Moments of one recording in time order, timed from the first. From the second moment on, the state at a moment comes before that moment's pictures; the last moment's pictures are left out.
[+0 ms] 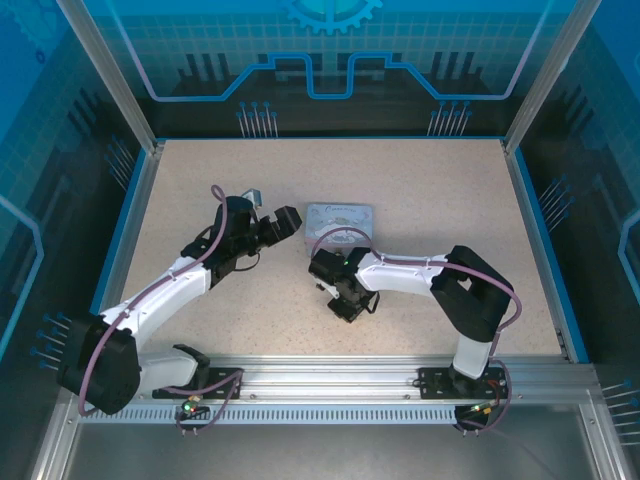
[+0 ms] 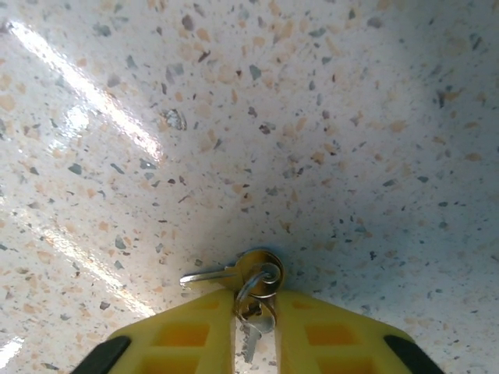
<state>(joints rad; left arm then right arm) -0.39 1.23 0.78 -0.13 0.16 -0.85 0.95 1.80 1.10 -0.85 0.03 0.17</state>
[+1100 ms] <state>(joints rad) -0.39 1.24 0.75 -0.10 0.20 -0.88 0.79 1.64 0.94 -0.71 -0.13 0.25</state>
